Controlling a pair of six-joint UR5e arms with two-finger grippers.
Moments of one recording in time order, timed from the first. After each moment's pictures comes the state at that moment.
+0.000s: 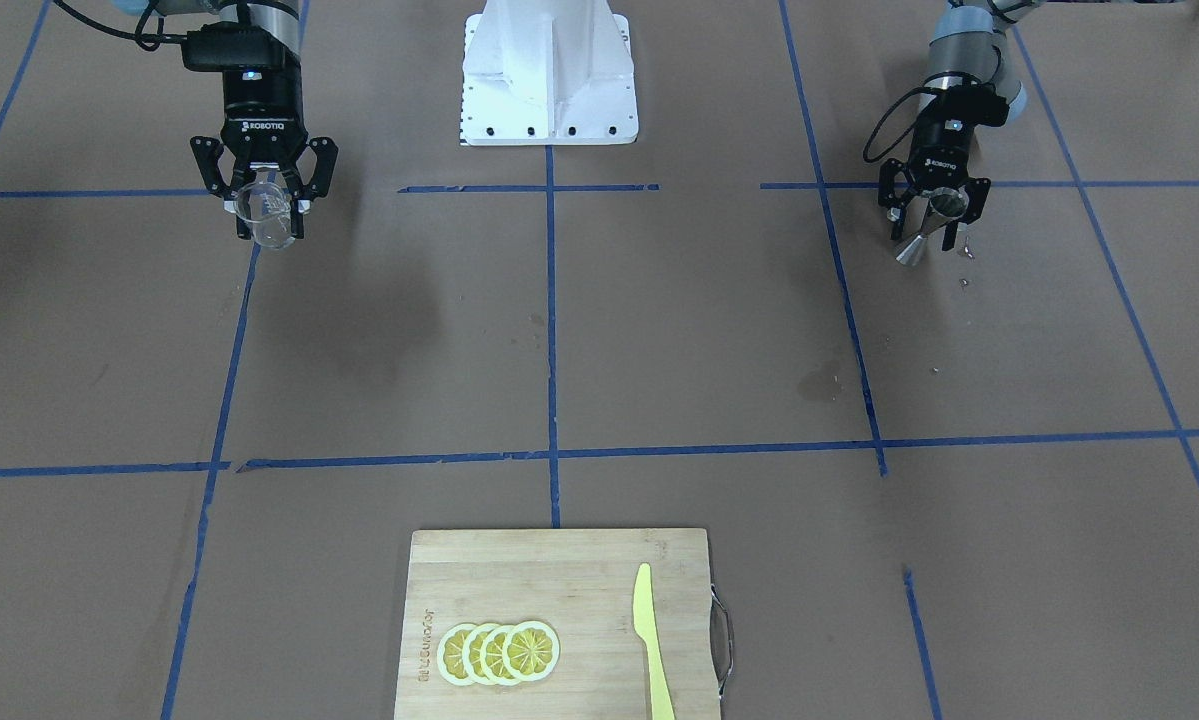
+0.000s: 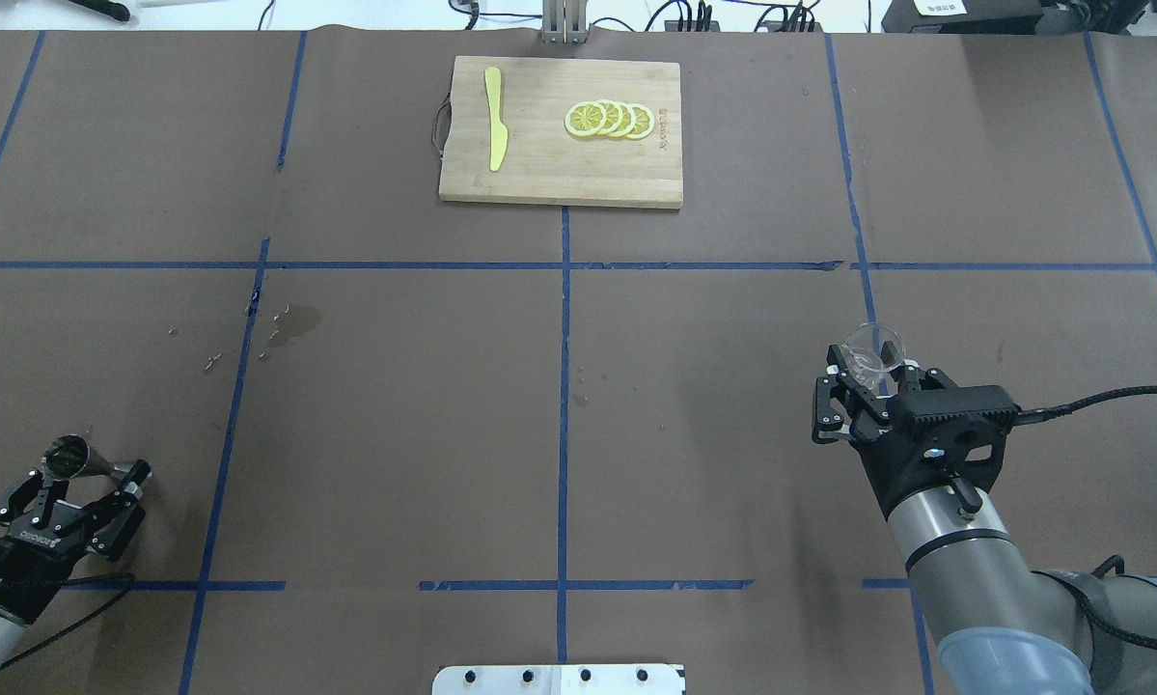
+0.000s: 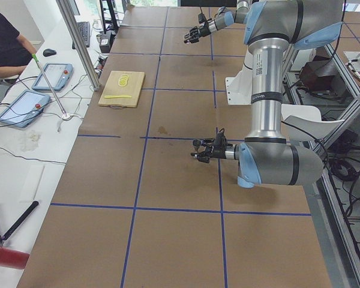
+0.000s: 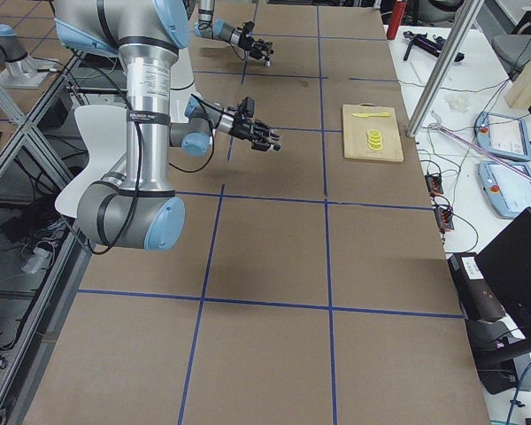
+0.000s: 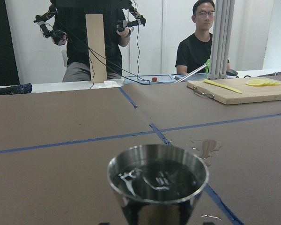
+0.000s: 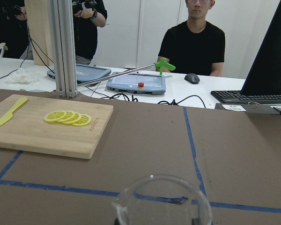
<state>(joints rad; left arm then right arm) 0.11 -1.38 -1.39 -3.42 -0.31 -0.84 0.10 -1.65 2.16 -1.20 0.54 1.35</state>
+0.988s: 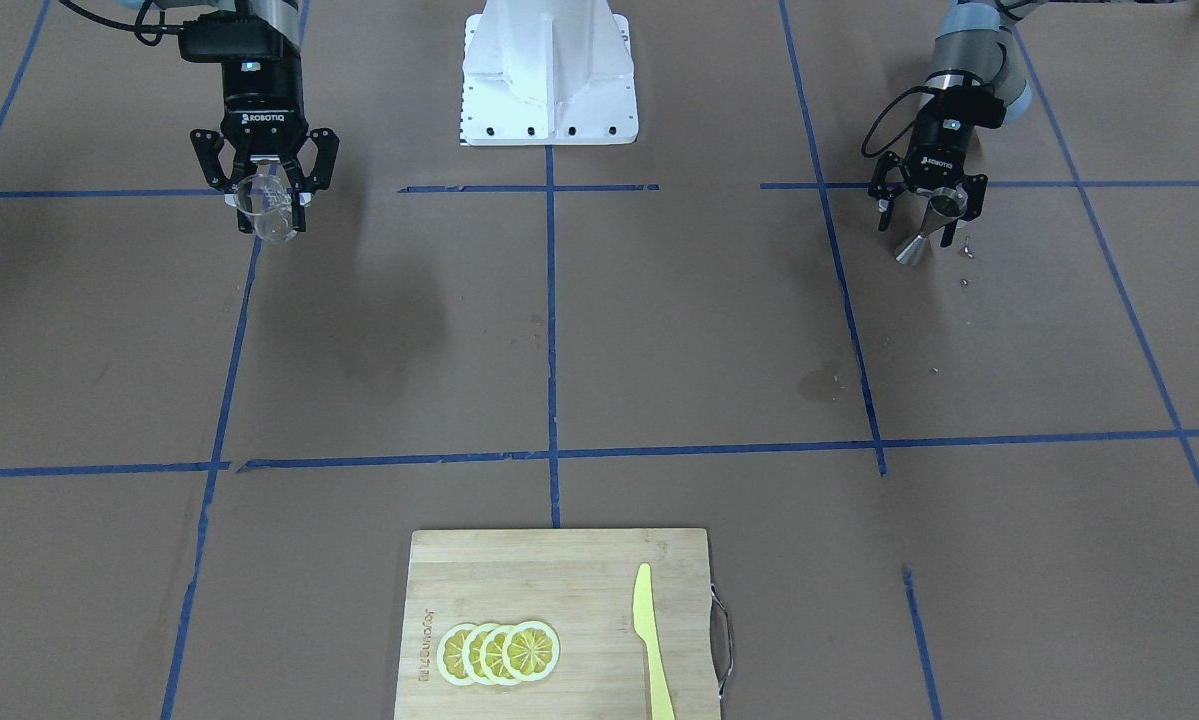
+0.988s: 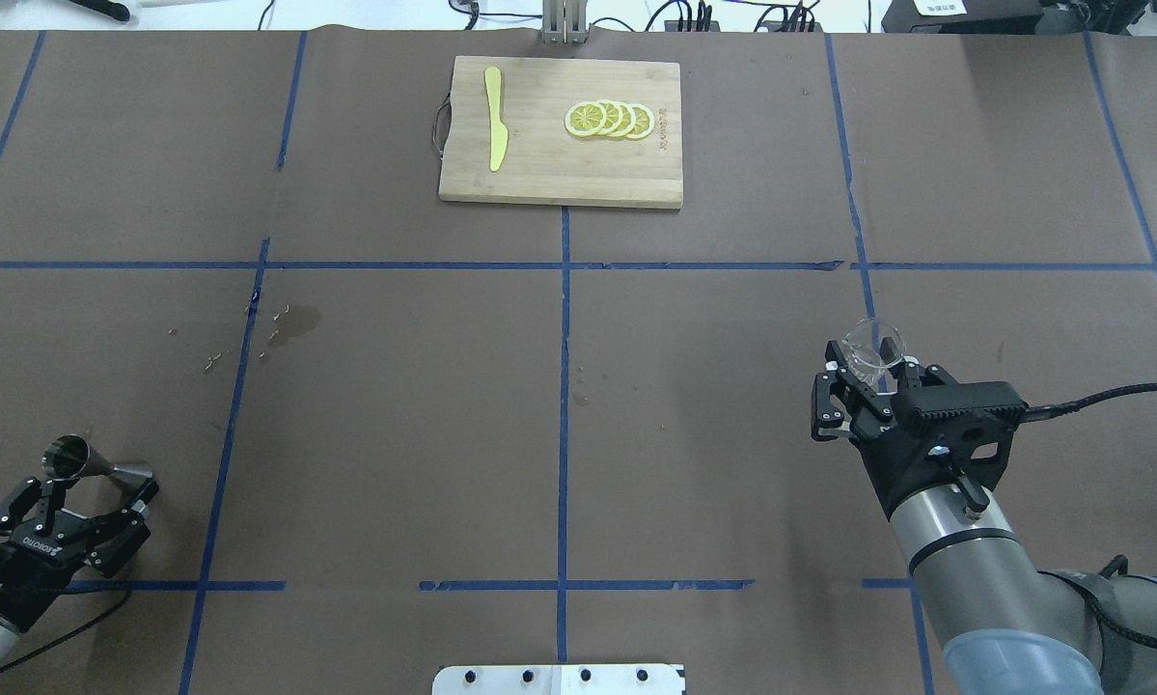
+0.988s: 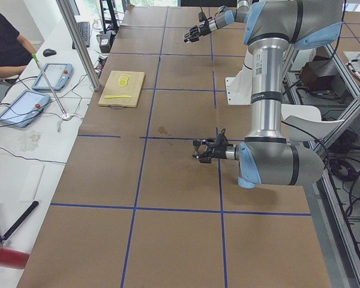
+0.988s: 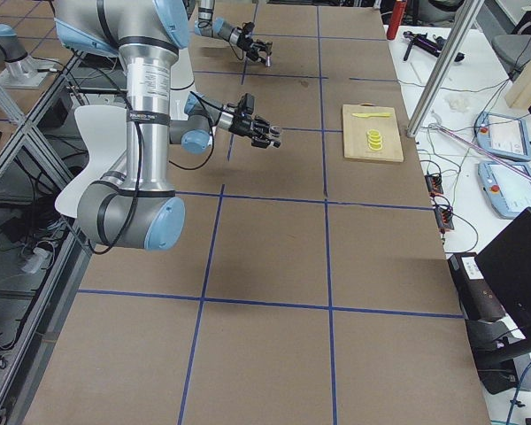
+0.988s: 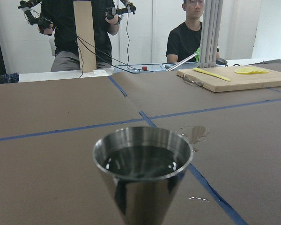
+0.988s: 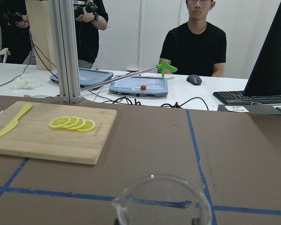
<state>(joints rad) 0.11 -1.35 -1.41 -3.42 -0.39 -0.83 0.10 -1.65 2.19 -1.20 0.54 1.35</state>
